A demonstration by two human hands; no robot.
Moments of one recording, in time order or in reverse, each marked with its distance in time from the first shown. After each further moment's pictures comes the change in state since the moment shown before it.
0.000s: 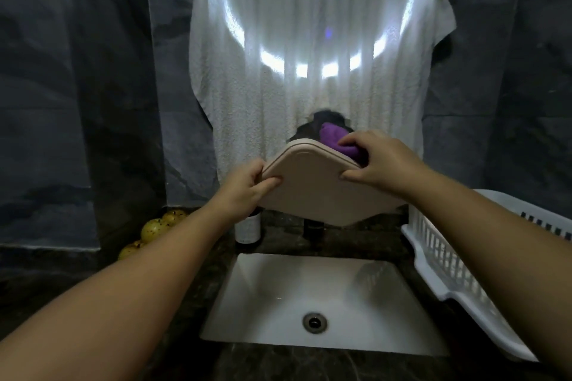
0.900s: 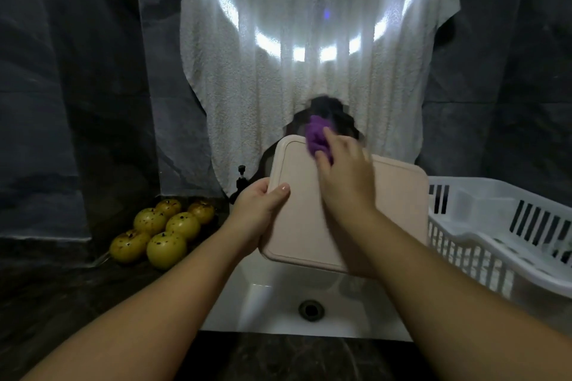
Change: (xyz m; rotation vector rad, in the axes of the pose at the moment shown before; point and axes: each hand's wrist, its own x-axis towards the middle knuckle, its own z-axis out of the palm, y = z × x) left_hand -0.035 -0.010 0.067 -0.868 0.021 -0.390; right_hand -0.008 -0.053 0.087 0.085 0.404 0.278
